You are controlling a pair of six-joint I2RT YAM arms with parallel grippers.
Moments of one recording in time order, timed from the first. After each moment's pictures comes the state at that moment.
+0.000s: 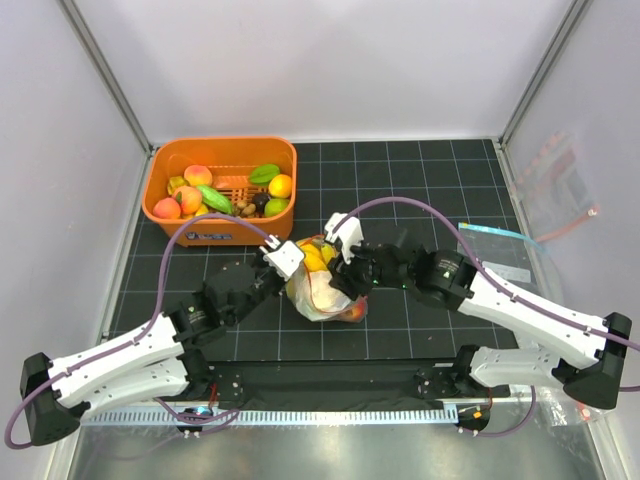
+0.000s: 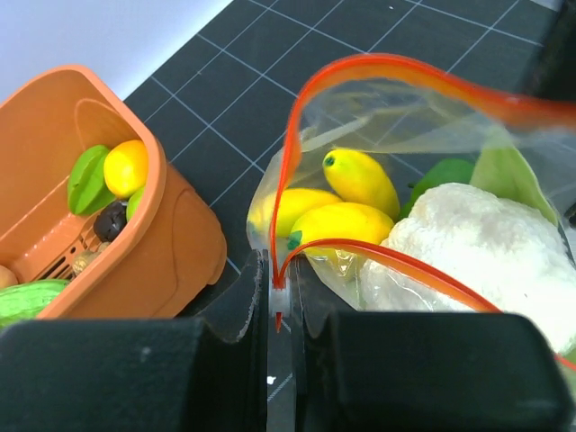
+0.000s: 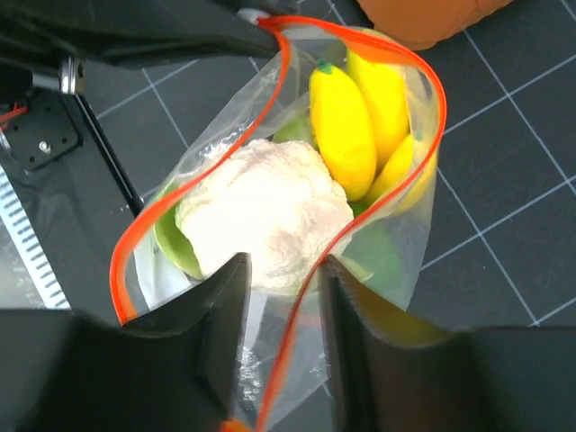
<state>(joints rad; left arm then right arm) -1.01 0.81 0.63 -0.04 -0.35 0.23 1.02 1.12 1.11 -0.57 -0.01 0.02</state>
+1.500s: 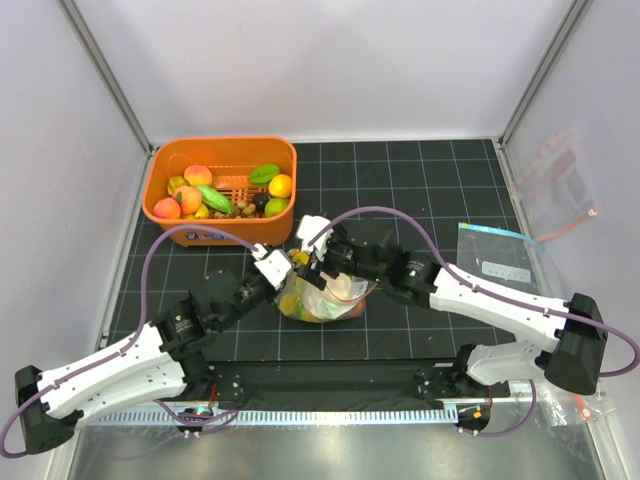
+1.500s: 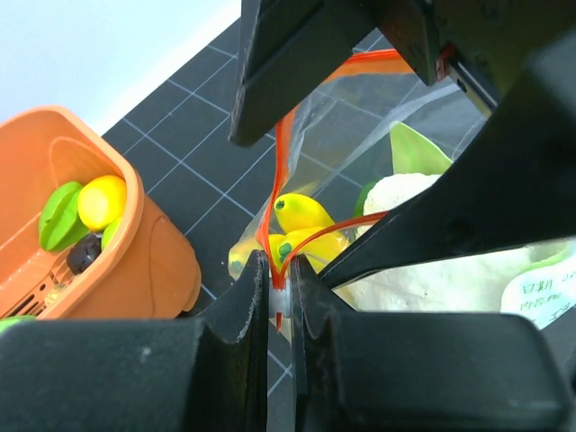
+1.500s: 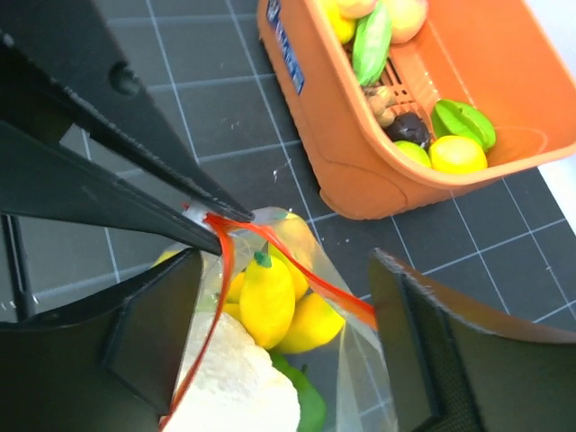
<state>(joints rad) -1.02 0.68 0.58 -0.02 -0.24 0.22 1.02 1.25 1.01 -0.04 -0.06 -0.32</state>
